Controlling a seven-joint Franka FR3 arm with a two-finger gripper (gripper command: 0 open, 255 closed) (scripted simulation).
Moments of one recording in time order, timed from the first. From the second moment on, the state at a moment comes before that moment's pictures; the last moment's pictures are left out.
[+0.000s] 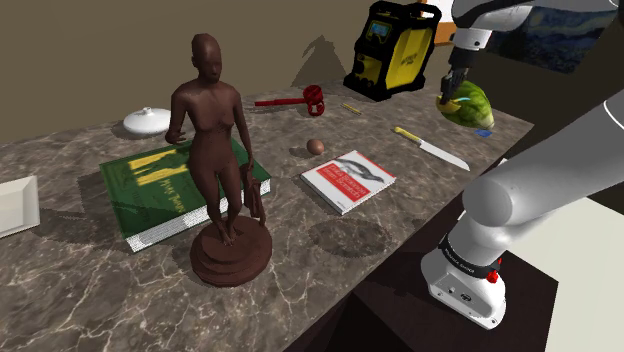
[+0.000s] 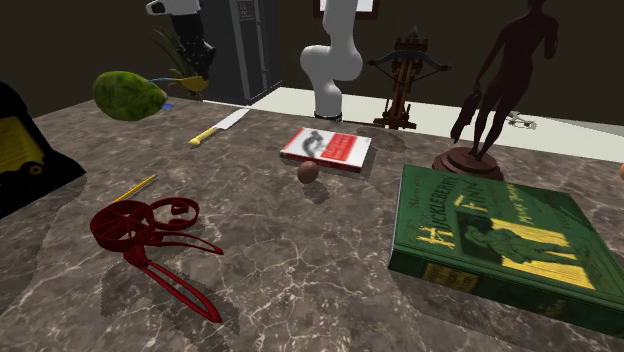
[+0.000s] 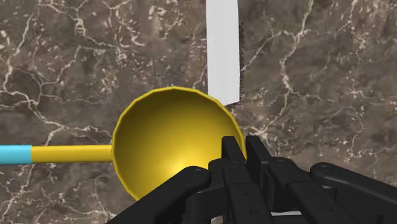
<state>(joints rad) -0.38 -0.30 -0.41 -2.18 -0.14 1.84 -0.65</state>
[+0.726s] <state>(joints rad) -0.47 -0.17 -0.61 -2.04 -0.13 1.85 -0.95</state>
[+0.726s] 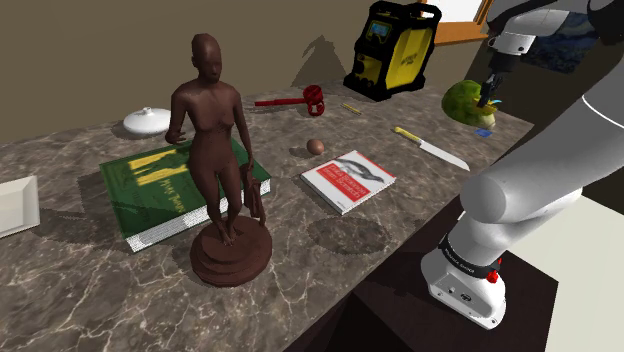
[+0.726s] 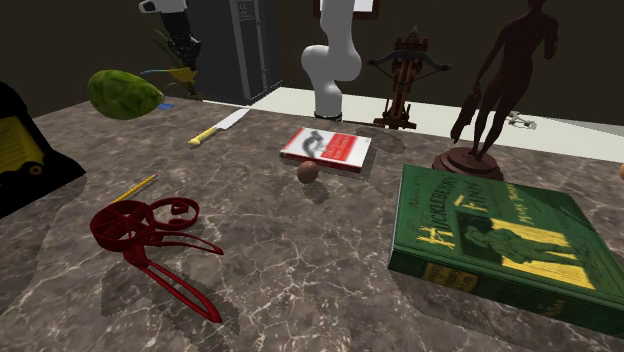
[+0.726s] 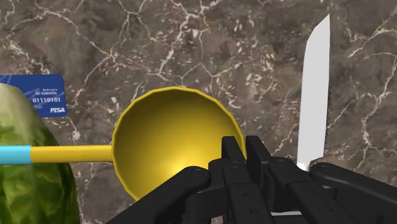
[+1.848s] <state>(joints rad) -0.48 -0.09 -0.65 -2.18 -0.10 2.06 -1.00</state>
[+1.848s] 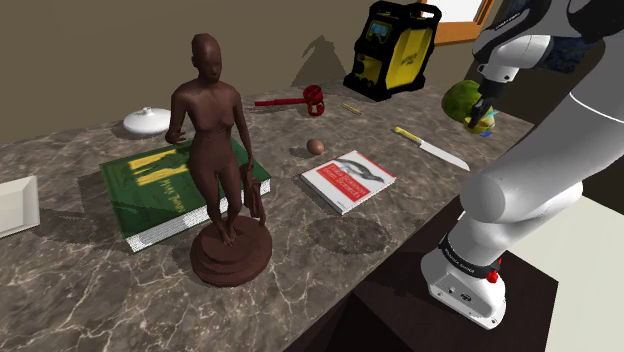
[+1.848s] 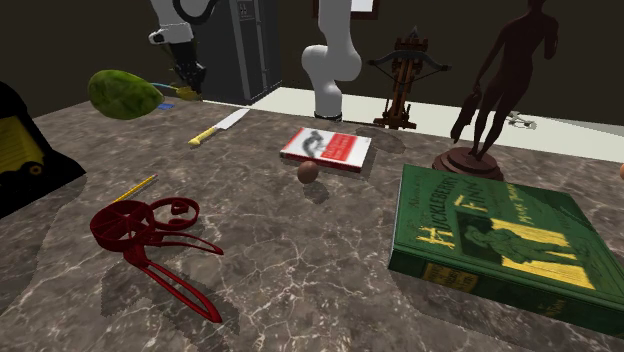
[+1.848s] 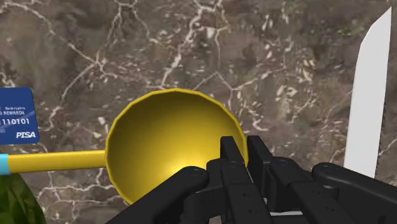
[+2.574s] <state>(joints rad) -0.48 -0.04 -0.66 -2.22 -0.07 2.14 -1.02</state>
